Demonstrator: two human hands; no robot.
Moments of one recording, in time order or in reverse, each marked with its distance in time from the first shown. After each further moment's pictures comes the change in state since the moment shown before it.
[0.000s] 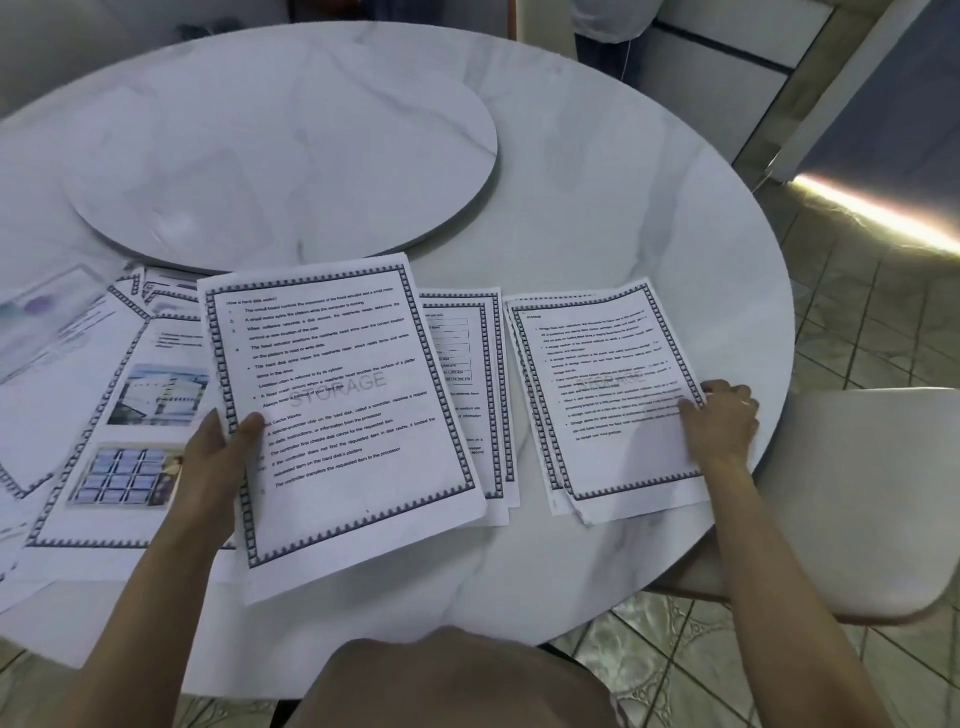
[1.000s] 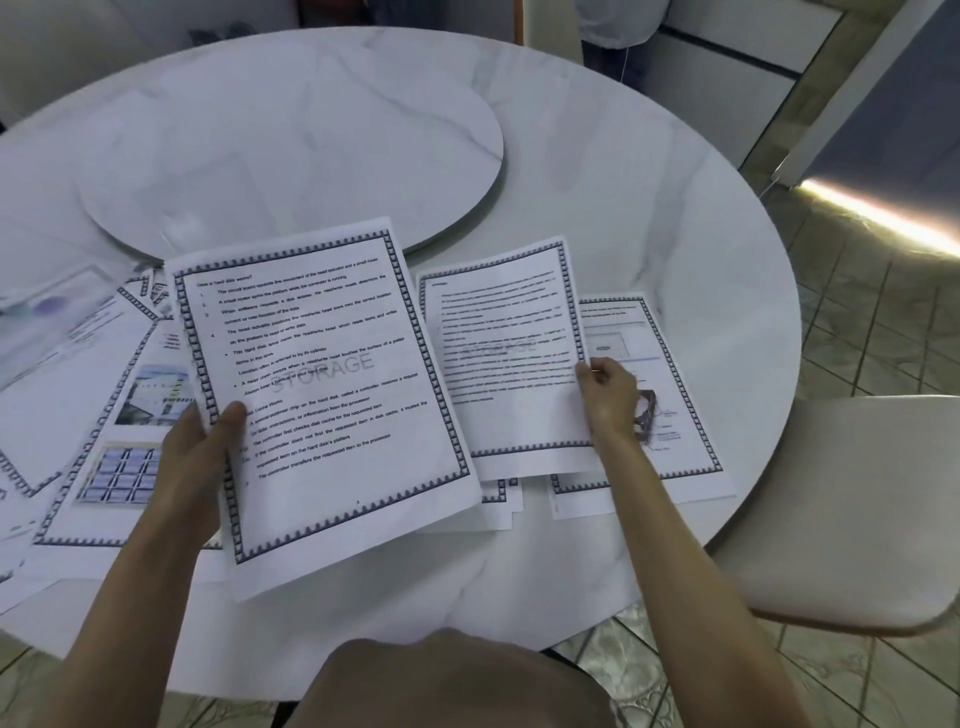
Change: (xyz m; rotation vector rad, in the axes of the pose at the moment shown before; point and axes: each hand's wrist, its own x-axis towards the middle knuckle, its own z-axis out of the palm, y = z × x) left_hand -0.002 0.015 -0.010 -0.049 0.041 0.005; right_hand -0.043 -0.102 0.041 0.712 -0.163 0.018
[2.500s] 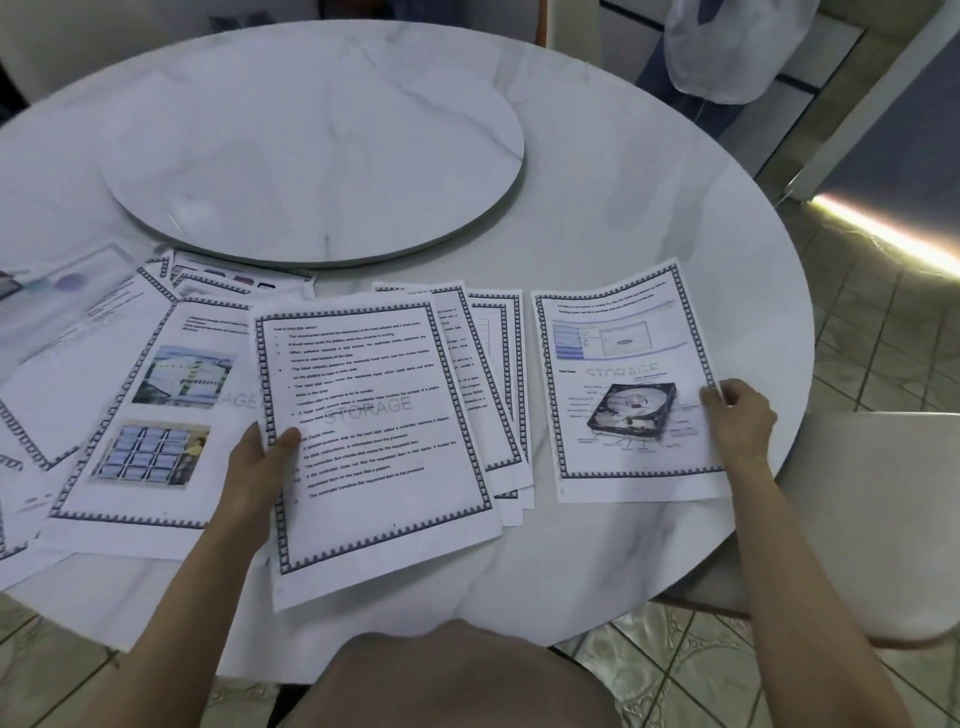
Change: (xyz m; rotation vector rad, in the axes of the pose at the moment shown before) left_hand -0.001 -0.045 0.011 0.059 -0.020 -0.076; right_hand 0.034 0.030 -0.103 -0.418 0.159 -0.021
